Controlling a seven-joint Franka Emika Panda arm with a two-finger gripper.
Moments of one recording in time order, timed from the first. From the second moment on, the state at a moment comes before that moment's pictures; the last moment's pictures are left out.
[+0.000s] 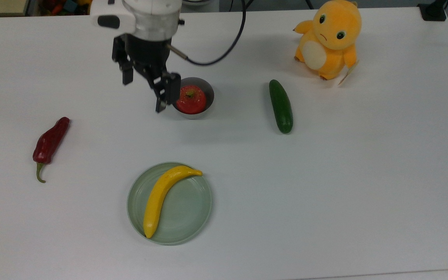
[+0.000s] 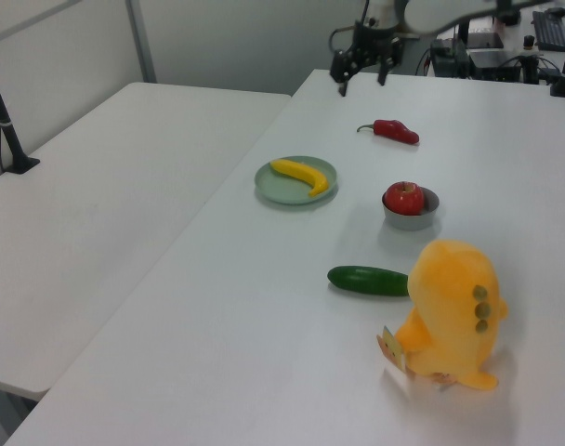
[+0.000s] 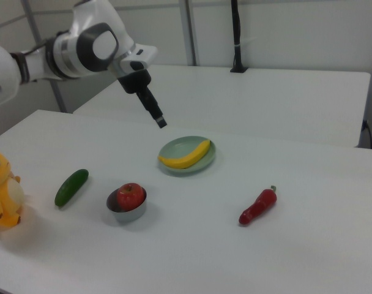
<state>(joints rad) 0.14 0.31 -0.11 -1.45 -0.20 1.98 0.76</state>
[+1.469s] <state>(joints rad) 0.09 -0.03 -0.10 -1.55 0.03 1.48 0.19</state>
